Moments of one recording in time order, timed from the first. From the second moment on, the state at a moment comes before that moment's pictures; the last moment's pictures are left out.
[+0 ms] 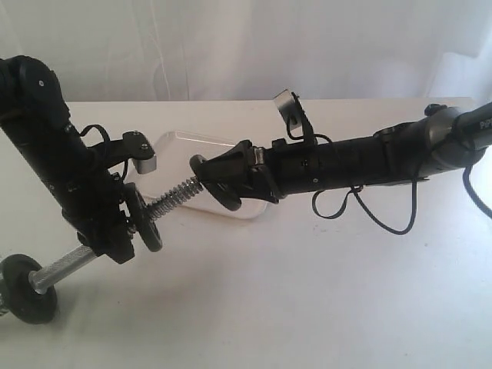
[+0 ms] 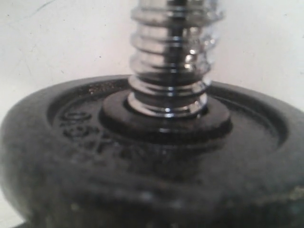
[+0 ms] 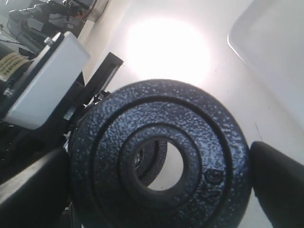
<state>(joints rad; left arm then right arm) -0.36 1.77 -1.19 -0.38 1.02 1.00 0.28 2.08 -1.16 1.69 1.12 -1.44</state>
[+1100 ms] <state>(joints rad) -0.36 1.77 -1.19 -0.47 0.95 1.03 0.28 2.08 -1.20 1.69 1.16 -1.44</state>
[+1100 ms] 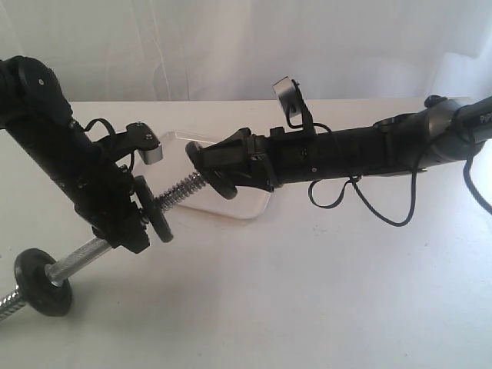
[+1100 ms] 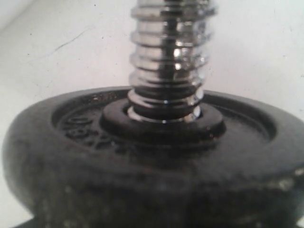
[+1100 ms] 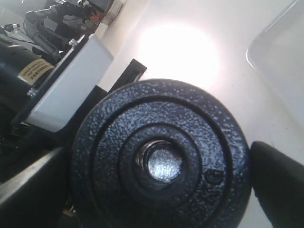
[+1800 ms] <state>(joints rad) -0.36 1.77 -1.18 -0.69 0.88 1.18 0.30 2.08 -1.20 1.69 1.16 -1.45</state>
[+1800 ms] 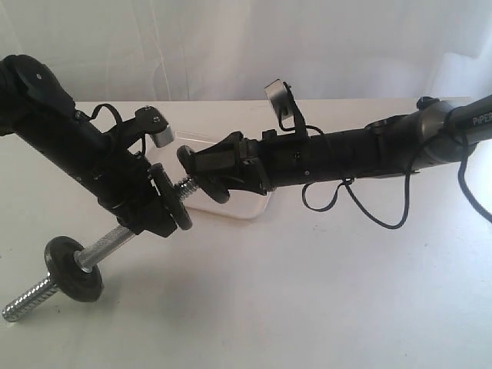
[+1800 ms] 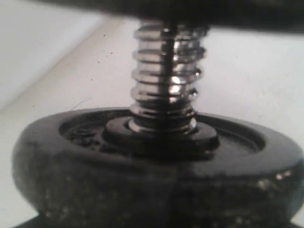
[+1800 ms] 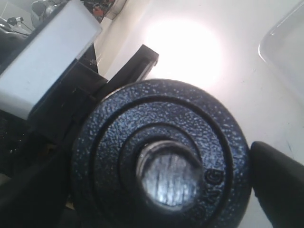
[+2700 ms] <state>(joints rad) -0.36 1.77 -1.18 -0.71 0.88 1.20 0.31 2.08 -1.20 1.69 1.16 -1.45</state>
